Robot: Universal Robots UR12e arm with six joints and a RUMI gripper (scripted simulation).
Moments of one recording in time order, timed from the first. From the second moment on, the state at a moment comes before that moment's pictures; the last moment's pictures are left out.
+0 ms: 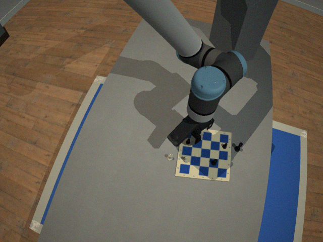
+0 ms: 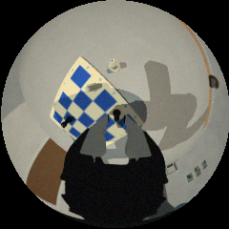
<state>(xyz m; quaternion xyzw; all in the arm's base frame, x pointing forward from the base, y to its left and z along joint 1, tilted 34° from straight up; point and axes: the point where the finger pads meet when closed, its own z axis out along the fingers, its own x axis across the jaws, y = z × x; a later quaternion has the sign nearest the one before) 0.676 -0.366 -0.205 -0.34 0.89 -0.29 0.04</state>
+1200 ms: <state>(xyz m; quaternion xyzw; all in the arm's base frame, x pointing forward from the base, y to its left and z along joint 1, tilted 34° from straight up) 0.653 -0.324 -0.133 -0.34 0.89 -0.29 0.04</state>
